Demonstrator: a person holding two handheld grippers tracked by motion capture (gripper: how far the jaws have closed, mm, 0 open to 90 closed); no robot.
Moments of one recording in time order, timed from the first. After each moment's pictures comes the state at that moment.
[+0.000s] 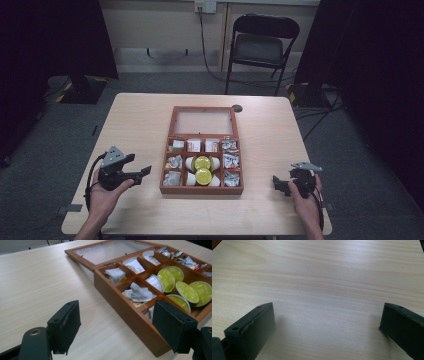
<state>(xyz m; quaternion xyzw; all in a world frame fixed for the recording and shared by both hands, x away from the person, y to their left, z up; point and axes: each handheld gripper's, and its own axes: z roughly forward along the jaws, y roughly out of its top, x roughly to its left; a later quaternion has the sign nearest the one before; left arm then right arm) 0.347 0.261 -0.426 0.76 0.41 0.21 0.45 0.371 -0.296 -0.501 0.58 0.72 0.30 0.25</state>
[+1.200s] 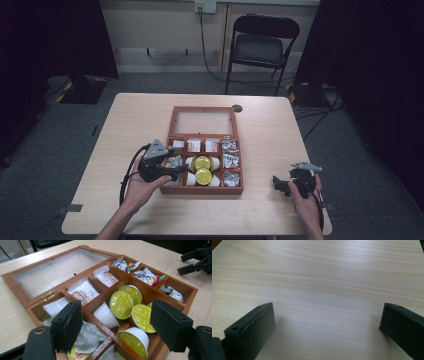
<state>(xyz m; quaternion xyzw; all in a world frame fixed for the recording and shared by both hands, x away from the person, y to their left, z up) 0.373 0.165 -0.417 0.81 0.33 0.16 0.46 0.371 -0.296 -0.501 0.58 0.72 0.30 0.25</state>
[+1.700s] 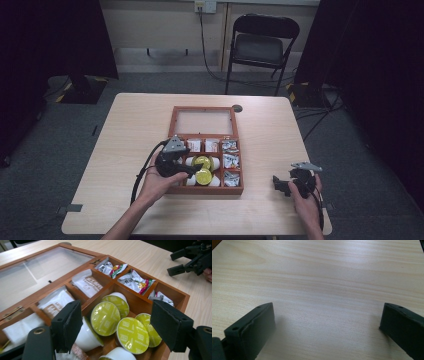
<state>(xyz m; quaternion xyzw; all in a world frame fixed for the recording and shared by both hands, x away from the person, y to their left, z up) 0.392 0.125 -0.420 0.83 0.30 0.12 0.46 0.371 -0.296 -0.501 0.58 0.72 0.30 0.25</state>
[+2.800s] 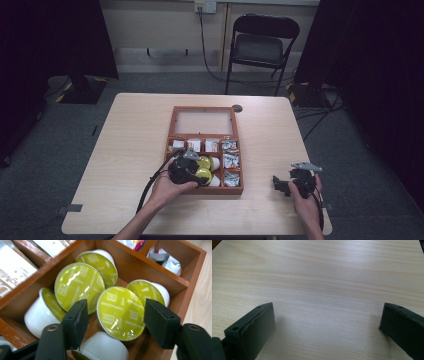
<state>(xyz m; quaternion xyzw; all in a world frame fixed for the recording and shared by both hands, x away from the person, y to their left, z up) 0.395 0.095 -0.456 0.89 0.30 0.05 0.36 0.371 -0.296 -0.501 0.58 0.72 0.29 0.25</state>
